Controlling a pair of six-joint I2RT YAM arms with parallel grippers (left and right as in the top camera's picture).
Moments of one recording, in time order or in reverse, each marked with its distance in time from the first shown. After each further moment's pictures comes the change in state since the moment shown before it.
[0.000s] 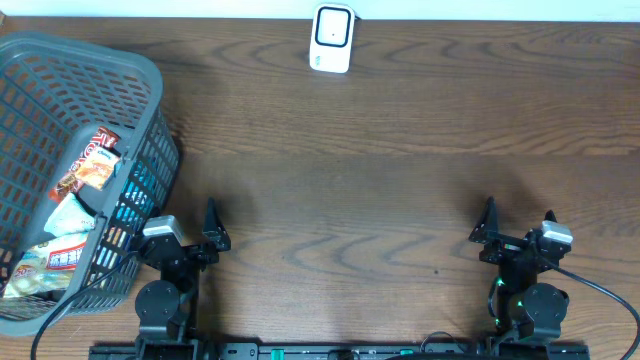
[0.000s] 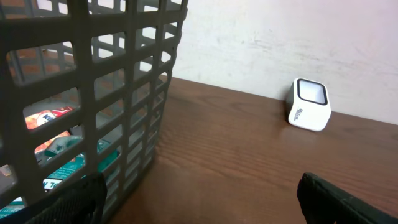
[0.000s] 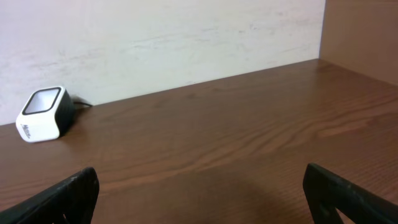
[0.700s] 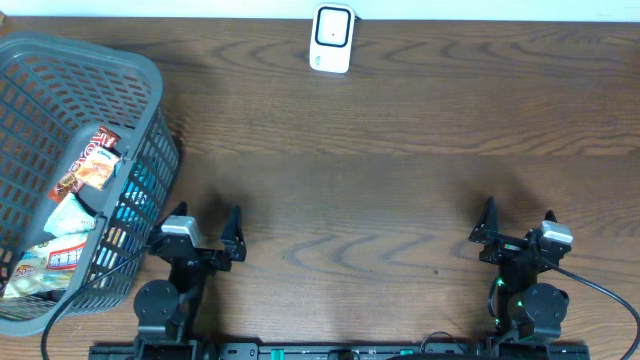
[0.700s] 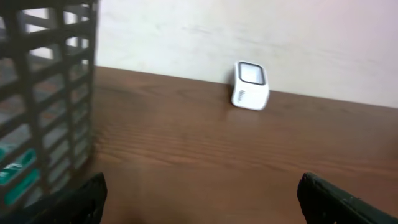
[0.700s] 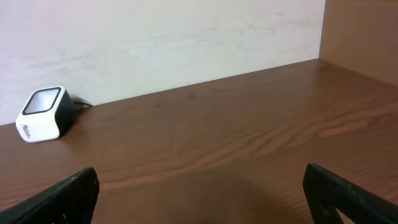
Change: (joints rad) left arm 0.000 0.013 0.027 -0.018 0.256 0.000; right arm 0.000 0.000 0.000 0.000 0.000 0.000
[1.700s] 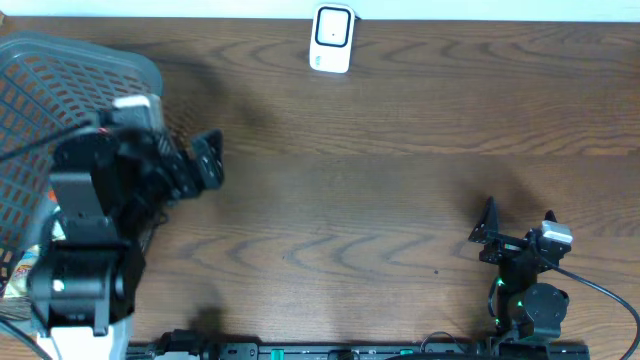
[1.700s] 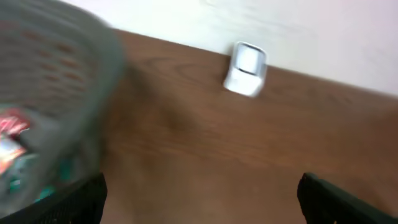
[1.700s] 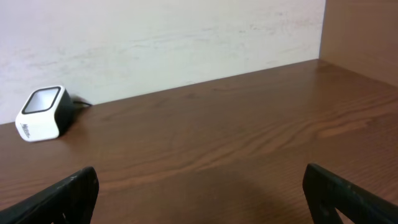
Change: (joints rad) left arm 0.041 0.932 1.191 -0.710 0.011 -0.073; right arm 0.000 0.000 0.000 0.000 0.000 0.000
